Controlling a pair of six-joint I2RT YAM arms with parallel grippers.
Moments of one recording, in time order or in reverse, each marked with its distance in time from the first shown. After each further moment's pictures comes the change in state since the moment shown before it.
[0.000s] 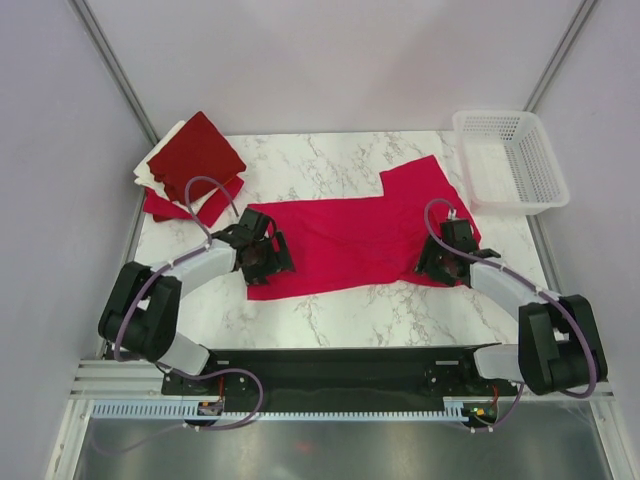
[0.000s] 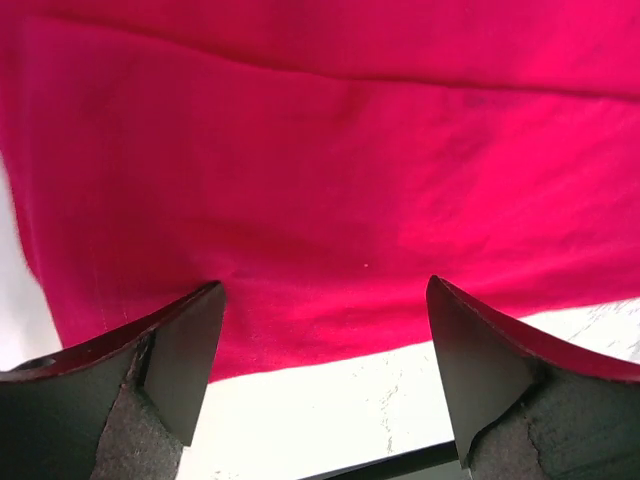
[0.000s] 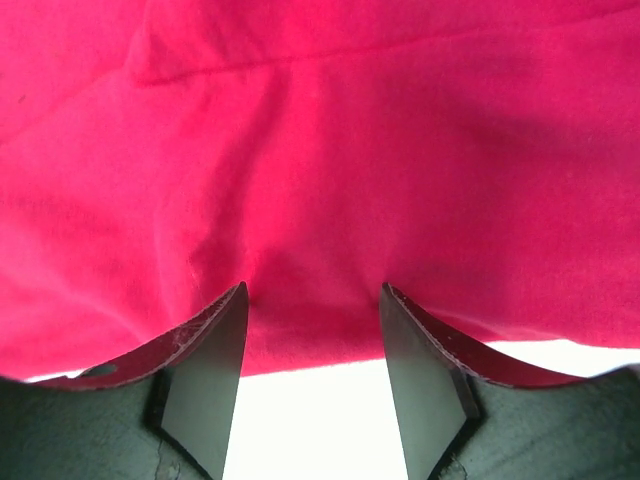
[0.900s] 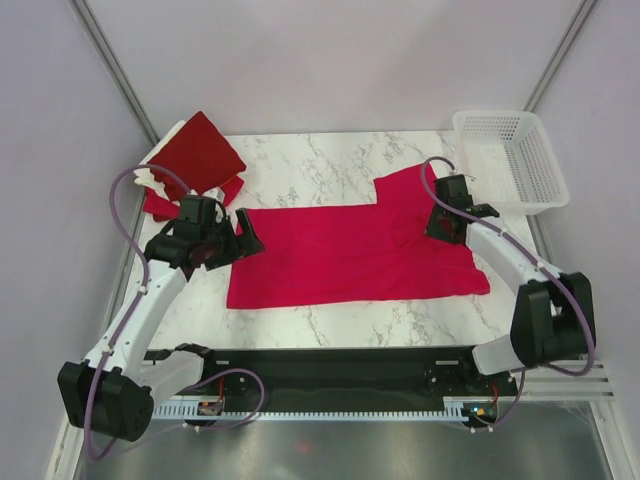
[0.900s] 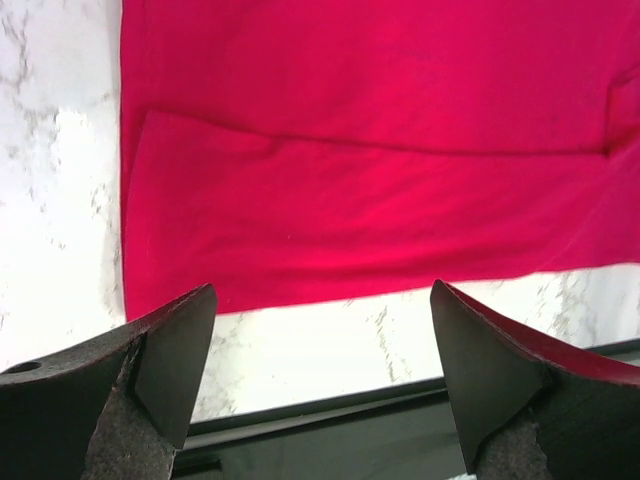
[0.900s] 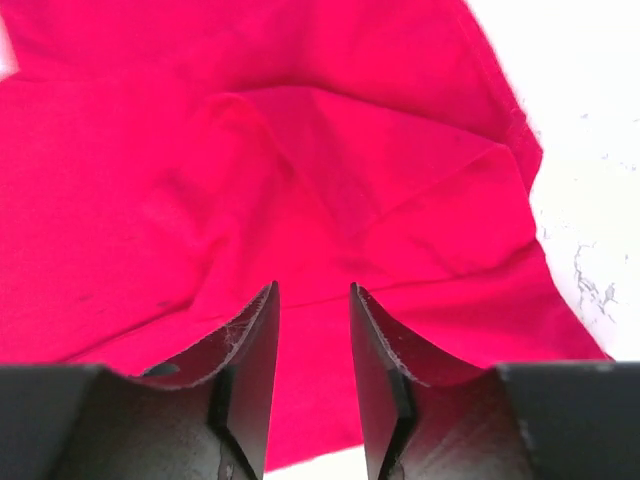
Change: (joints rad) left arm 0.208 -0.445 0.150 -0.333 0.050 0.196; right arm 0.029 0.083 0.389 -0.237 0.266 -0.038
